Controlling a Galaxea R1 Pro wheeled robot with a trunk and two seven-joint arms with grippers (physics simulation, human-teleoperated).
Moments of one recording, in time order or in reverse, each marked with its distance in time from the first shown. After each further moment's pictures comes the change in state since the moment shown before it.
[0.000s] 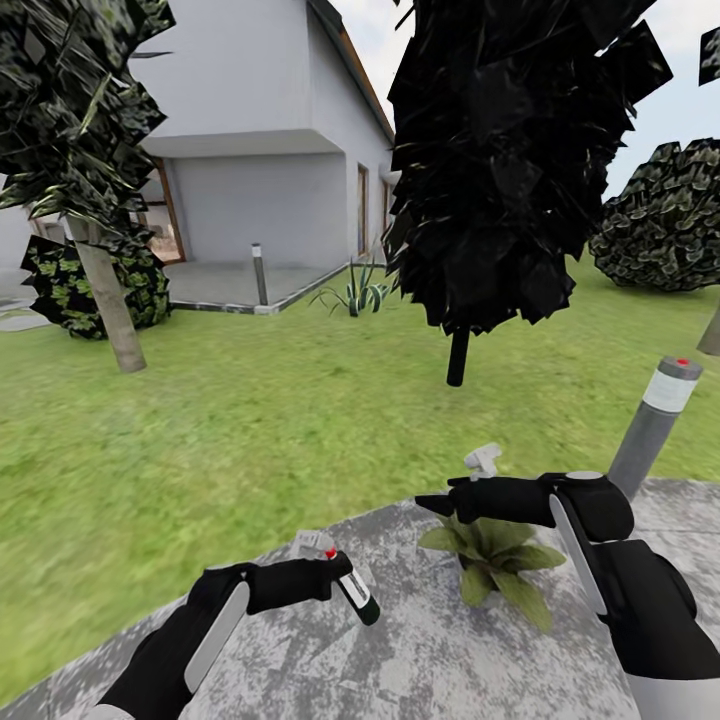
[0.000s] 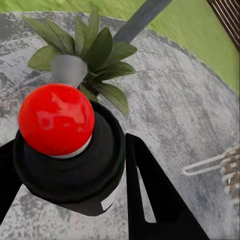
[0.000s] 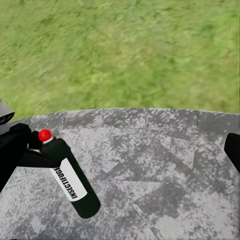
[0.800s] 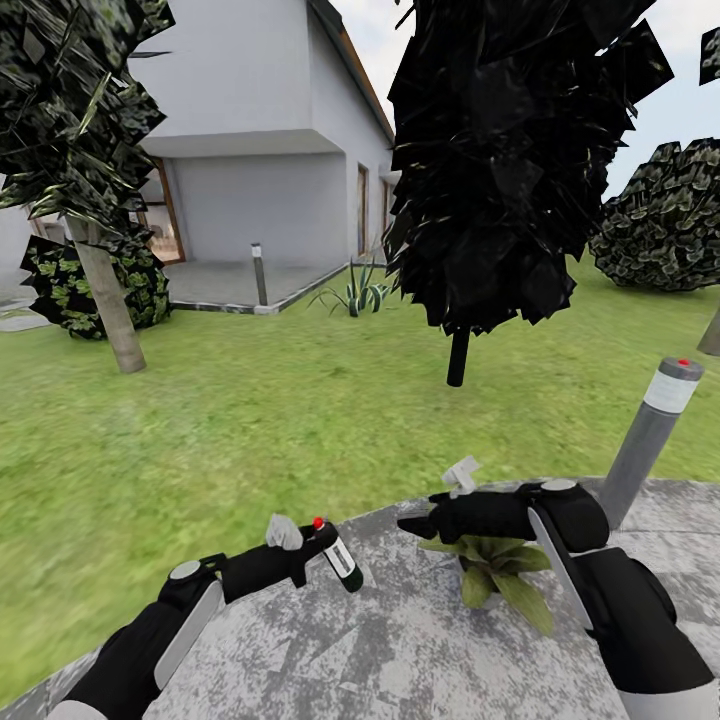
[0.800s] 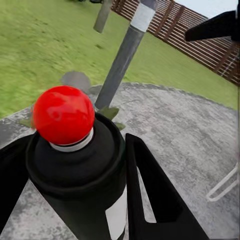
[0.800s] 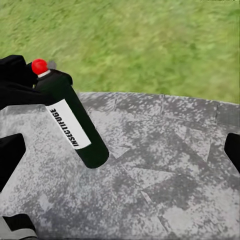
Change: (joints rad) left arm -0.009 0.102 -0.007 0.004 -0.013 -0.419 -0.242; right arm 0.018 0.001 0.109 -0.003 0.001 -0.006 0.002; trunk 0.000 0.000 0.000
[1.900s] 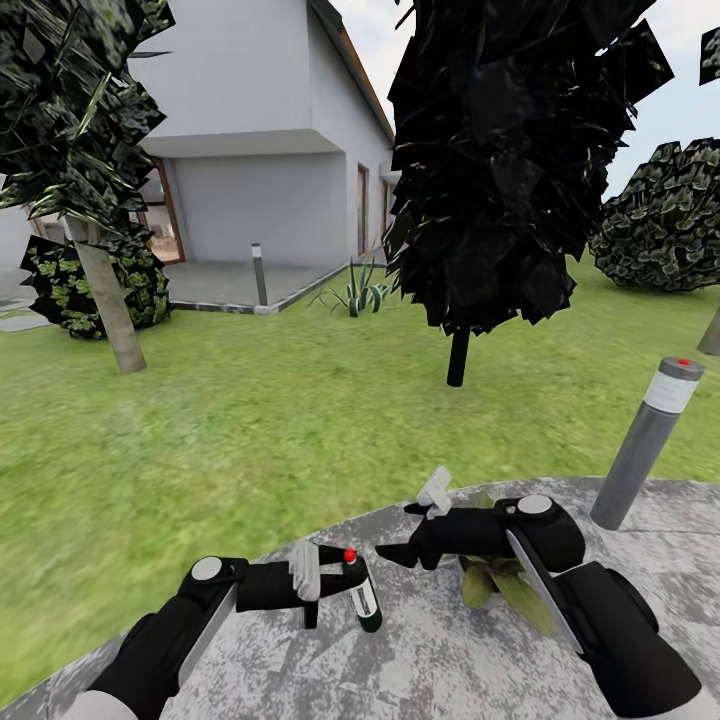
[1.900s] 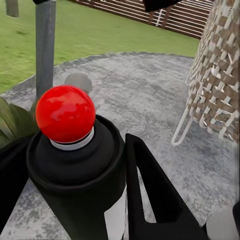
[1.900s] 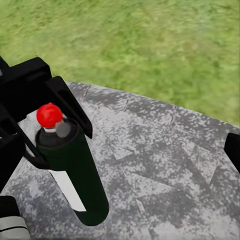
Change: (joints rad) left arm -0.022 -0.054 -0.011 0.017 -0.272 -0.141 -0.318; right arm 0.022 -0.020 0.146 0.001 0.003 -0.178 0.004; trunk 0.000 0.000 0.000
